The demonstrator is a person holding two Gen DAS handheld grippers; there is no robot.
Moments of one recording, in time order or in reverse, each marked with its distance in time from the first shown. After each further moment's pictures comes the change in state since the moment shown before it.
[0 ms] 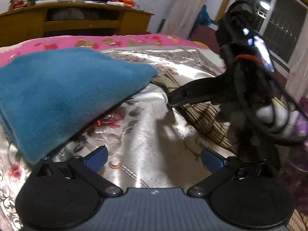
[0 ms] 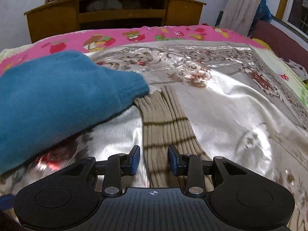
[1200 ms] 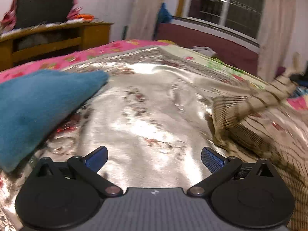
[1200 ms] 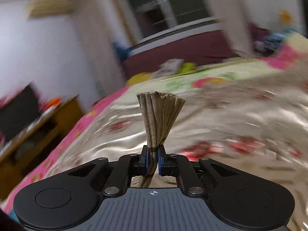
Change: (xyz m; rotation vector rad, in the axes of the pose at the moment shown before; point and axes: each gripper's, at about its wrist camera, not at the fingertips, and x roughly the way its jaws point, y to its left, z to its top) left arm -0.019 -0.069 -0.035 0.266 -0.035 -0.115; right arm -0.275 -0.196 -0.200 0.907 -0.460 -0.362
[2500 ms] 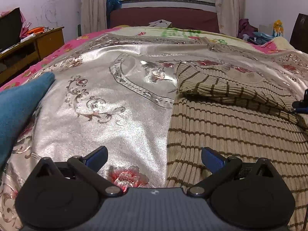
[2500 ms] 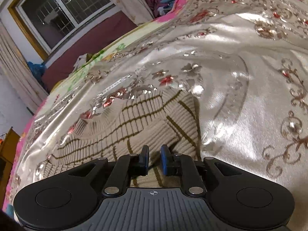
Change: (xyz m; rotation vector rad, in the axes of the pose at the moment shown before) left arm -0.002 -0.072 -0.040 0.287 0.119 -0.098; right arm -0.039 -0.167 -0.092 0.355 0.082 -0.355
